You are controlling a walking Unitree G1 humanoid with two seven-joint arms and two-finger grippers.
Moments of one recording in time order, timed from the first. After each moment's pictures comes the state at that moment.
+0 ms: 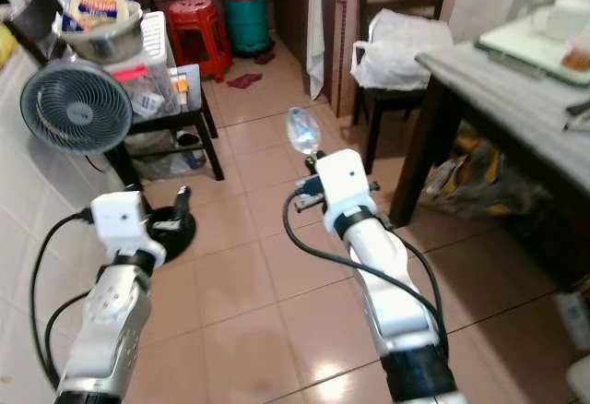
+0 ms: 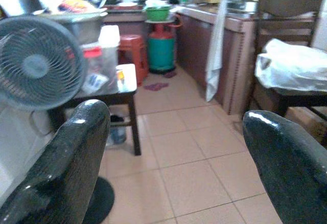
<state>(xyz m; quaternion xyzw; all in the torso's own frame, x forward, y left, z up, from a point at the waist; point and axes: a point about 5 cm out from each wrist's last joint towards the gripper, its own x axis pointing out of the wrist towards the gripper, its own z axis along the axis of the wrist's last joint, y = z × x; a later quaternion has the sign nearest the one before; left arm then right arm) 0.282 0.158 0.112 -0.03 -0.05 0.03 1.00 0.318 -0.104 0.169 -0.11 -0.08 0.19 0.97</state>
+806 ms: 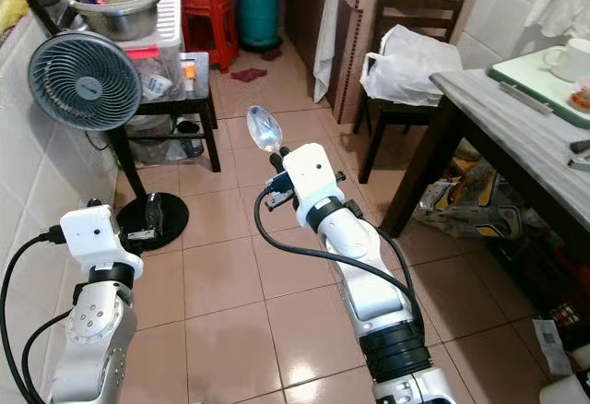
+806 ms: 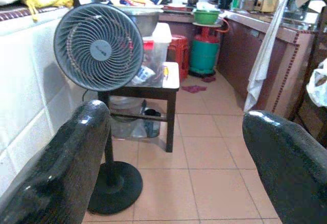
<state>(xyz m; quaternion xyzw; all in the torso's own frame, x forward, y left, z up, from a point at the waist) 0.269 0.172 0.114 -0.01 -0.06 0.09 0.99 0.325 -0.077 0.169 -0.11 -0.09 0.25 0.96</state>
